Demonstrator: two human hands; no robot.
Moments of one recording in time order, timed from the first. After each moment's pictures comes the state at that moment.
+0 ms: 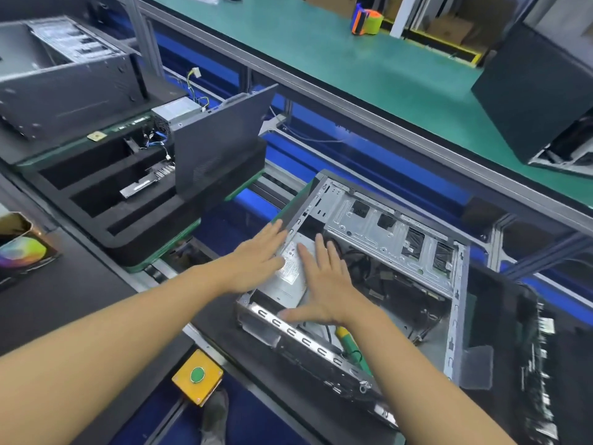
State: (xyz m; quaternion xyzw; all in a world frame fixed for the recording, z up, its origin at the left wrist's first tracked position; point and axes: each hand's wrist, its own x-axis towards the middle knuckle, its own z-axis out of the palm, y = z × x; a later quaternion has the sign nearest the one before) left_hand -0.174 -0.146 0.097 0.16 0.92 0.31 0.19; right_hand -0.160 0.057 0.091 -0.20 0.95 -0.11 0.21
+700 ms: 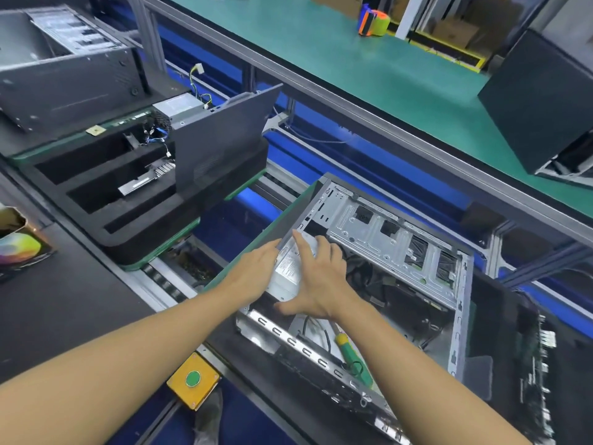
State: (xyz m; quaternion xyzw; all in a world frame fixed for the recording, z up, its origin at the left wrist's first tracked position) left_hand -0.162 -0.125 0.091 -0.08 0.83 0.53 0.14; right_hand -0.176 0.034 0.097 -0.15 0.97 -0.14 0.15
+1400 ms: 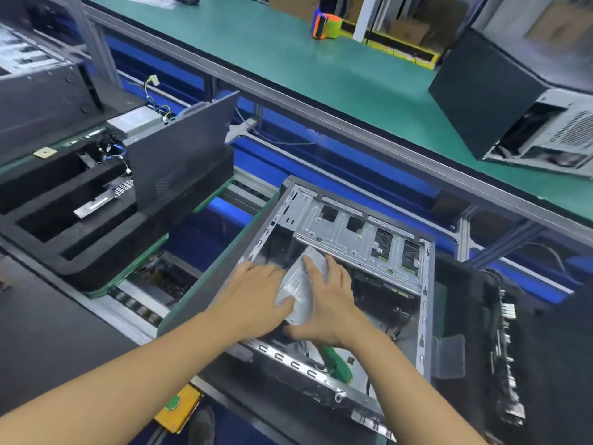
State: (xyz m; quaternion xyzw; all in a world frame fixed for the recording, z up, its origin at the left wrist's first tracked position) left_hand -0.143 -0.084 0.094 0.19 0.97 0.17 0.05; right_hand -0.138 0.095 0.112 -0.06 0.96 -0.18 0.21
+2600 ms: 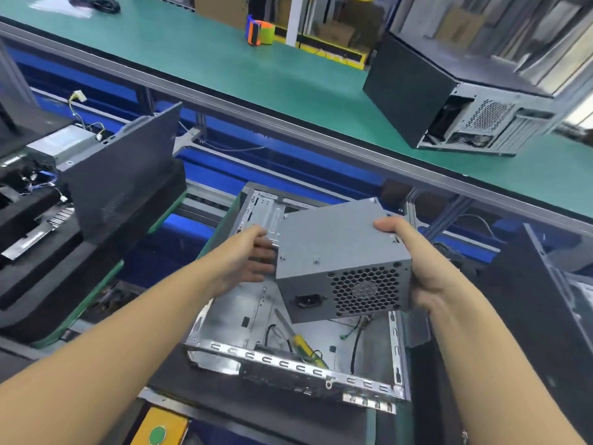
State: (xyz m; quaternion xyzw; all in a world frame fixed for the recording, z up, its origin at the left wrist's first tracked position) left_hand -0.213 -0.068 0.143 -0.09 0.65 0.68 0.33; right_hand -0.116 0.177 0.240 0.29 0.66 -0.68 0.13
